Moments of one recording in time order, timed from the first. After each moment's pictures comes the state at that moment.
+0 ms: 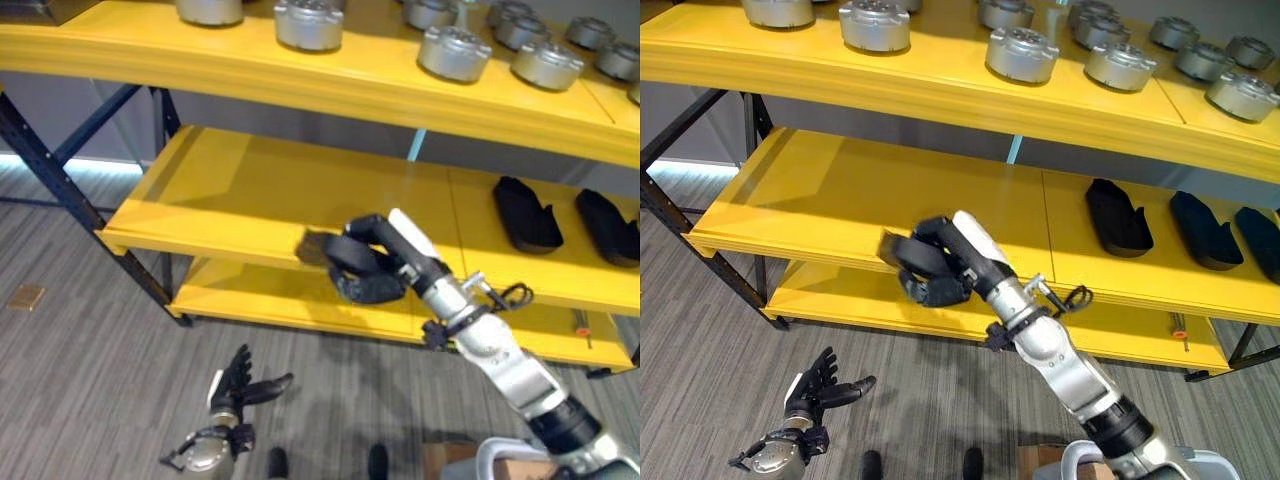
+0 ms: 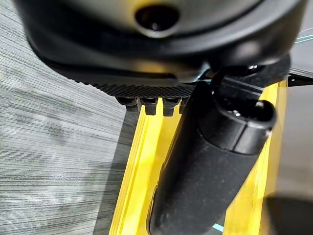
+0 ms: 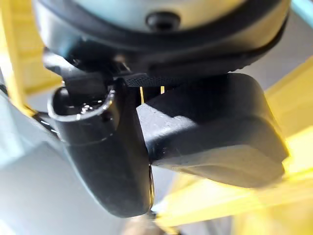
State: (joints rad) left arm 0.19 0.32 -0.15 0.36 -0.43 -0.06 0.15; right arm -0.42 -0.58 0.46 -0.22 0.05 -0.05 -0.01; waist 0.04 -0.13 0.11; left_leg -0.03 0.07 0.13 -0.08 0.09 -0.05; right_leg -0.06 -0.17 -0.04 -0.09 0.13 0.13
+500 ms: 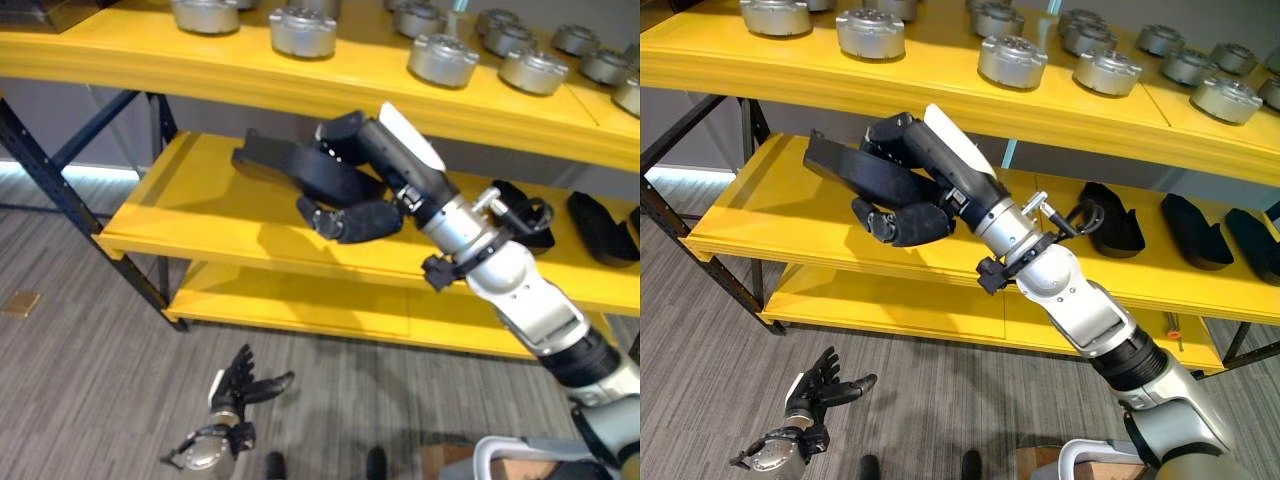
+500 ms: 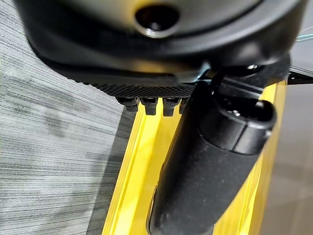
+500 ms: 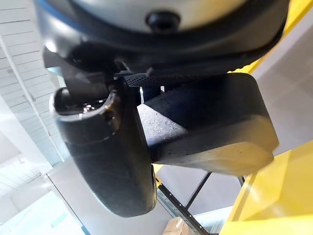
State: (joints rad) left arm 0.19 0.33 -0.15 0.34 -0.47 -0.04 0.14; right arm -0.72 -0.68 0.49 -0.23 0.17 -0.06 0.00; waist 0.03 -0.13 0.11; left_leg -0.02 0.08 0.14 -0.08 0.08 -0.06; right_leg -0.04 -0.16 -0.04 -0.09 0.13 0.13
